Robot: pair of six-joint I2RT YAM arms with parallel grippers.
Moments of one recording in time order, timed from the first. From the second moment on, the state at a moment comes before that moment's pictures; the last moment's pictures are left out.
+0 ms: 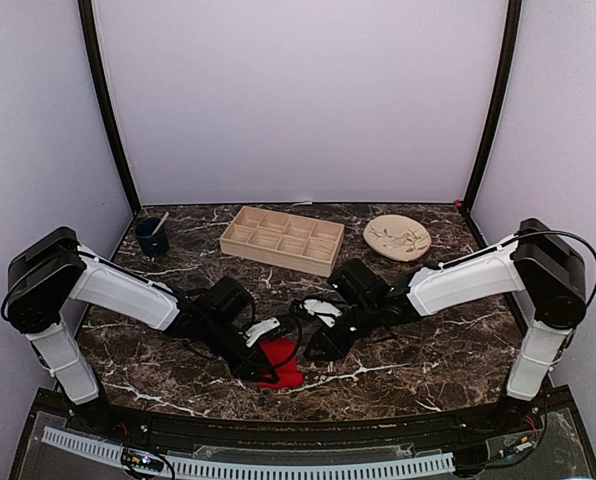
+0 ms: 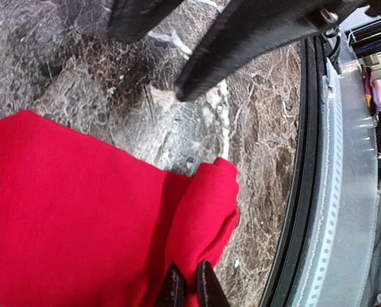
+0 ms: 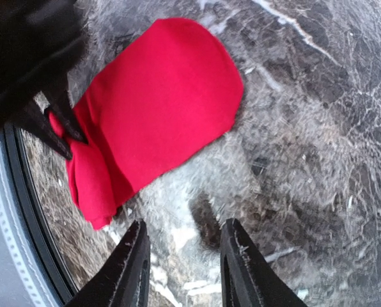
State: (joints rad) left arm -0.90 1.71 0.76 -0.11 0.63 -0.08; right arm 0.98 1.79 0.98 -0.15 -0.39 0.10
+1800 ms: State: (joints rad) left arm -0.77 1.92 0.86 -0.29 1.03 -0.03; right arm 1.25 1.83 1.03 -0.15 -0.16 -0.12
